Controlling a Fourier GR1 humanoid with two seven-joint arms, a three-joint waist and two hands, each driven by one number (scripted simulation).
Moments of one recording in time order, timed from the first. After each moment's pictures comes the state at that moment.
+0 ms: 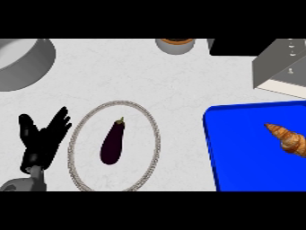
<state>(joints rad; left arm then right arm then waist) -0.05 0.21 0.05 -1.35 0.16 0.01 0.28 -0.61 -0.87 -0.67 -1.50 0.24 0.44 0.42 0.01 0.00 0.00</state>
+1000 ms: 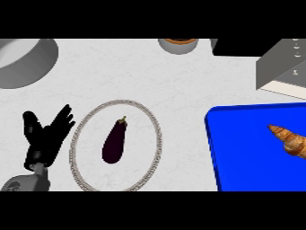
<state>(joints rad) -0.07 0.19 0.05 -1.34 0.13 0.01 0.29 -0.89 -0.99 -0.42 -0.76 0.46 0.24 -0.07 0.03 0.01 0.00</state>
